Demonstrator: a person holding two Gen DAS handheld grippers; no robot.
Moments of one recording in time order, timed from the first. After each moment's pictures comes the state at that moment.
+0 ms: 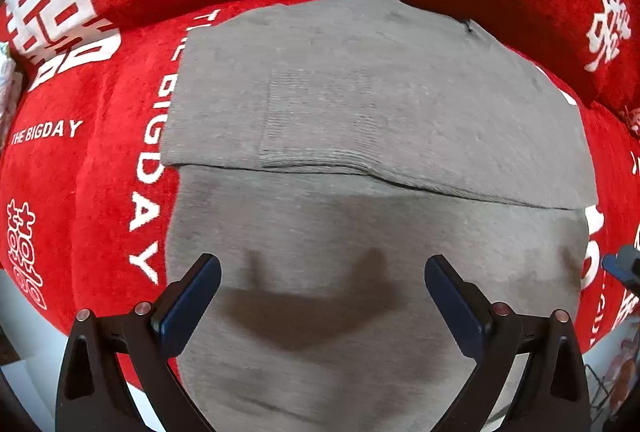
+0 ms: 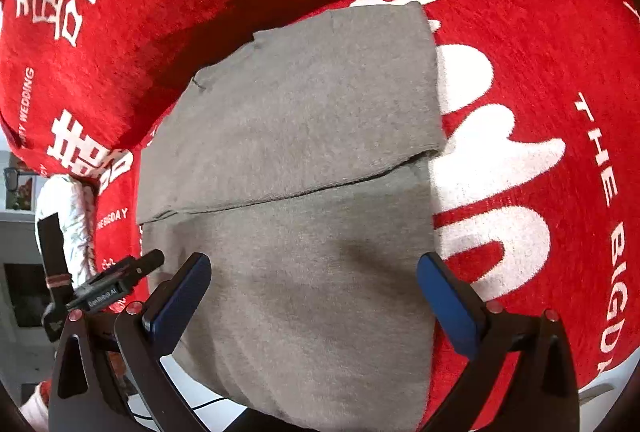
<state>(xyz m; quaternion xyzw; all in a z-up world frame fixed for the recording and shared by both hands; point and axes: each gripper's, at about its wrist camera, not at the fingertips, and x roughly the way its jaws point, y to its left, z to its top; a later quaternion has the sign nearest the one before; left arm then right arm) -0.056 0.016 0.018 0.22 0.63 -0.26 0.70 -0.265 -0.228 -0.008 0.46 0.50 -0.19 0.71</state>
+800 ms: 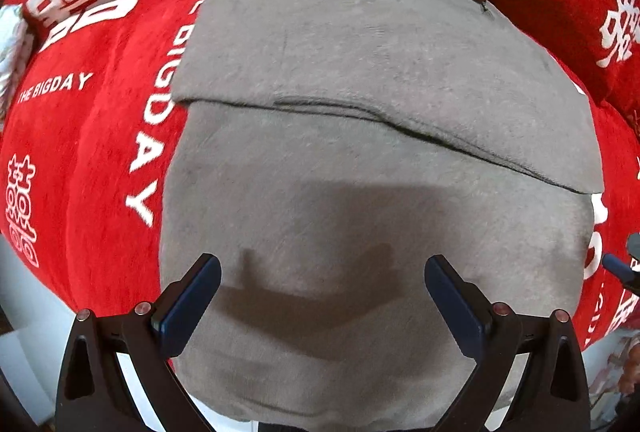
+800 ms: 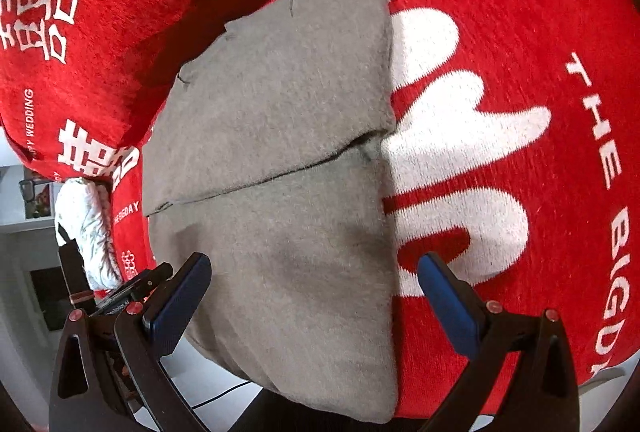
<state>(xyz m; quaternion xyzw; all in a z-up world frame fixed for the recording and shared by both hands) -0.077 0.038 0.013 0.20 0.66 -0.22 0.69 -0.292 -0.256 -0.029 0.51 0.51 -0.15 0.67</state>
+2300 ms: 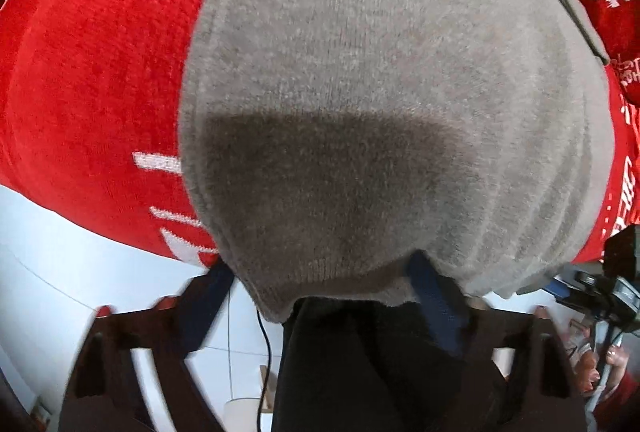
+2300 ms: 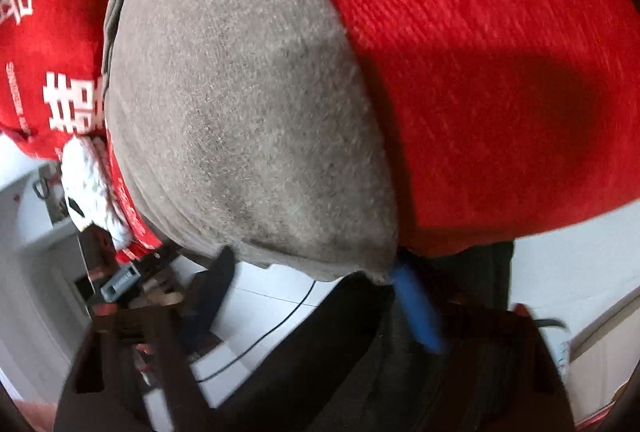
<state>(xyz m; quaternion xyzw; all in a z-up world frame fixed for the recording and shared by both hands) -0.185 0.225 -0.047 0.14 0.75 -0.25 0.60 -0.401 -0.072 -0.130 0.62 0.53 -0.10 0.57</state>
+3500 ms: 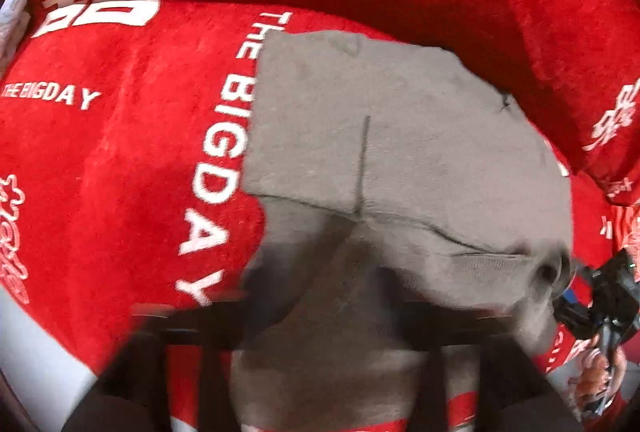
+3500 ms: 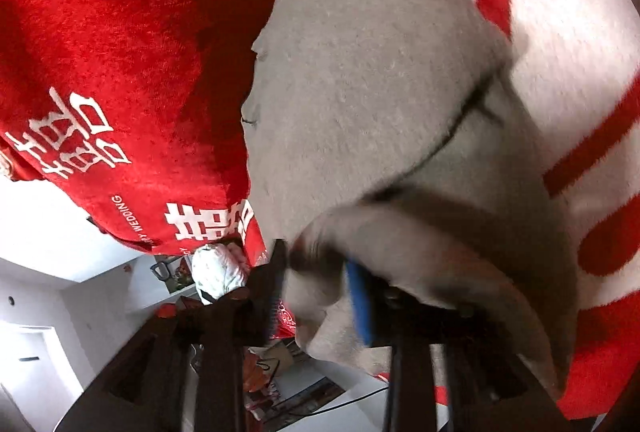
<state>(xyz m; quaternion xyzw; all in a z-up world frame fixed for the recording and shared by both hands) 0.023 0.090 0.033 0.11 0.66 -0.25 0.70 -0.255 -0.251 -0.080 0.74 0.33 -0.06 0.58</state>
